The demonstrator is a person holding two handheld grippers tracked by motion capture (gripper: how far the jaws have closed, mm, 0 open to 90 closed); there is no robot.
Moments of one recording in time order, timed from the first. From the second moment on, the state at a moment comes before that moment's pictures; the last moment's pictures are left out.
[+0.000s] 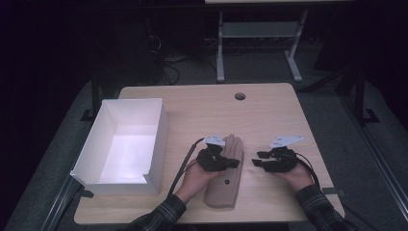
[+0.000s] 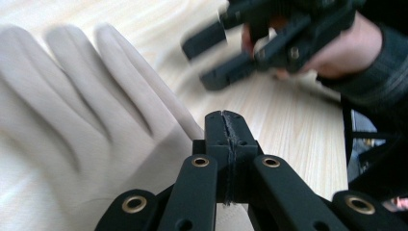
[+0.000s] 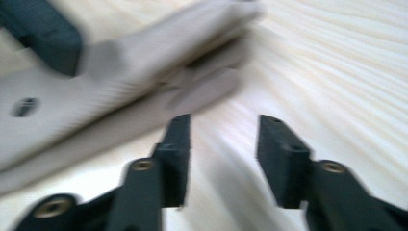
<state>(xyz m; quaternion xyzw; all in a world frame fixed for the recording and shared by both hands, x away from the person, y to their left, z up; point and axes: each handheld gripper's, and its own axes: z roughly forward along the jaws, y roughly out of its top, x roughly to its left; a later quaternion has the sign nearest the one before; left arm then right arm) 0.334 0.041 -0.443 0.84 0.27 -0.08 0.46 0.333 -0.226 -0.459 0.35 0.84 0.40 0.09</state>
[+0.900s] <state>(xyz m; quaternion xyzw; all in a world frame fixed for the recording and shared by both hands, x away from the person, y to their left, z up) 0.316 0.046 -0.458 0.89 0.25 -0.04 0.37 0.348 -0.248 -0.482 0.43 0.81 0.36 0.17</state>
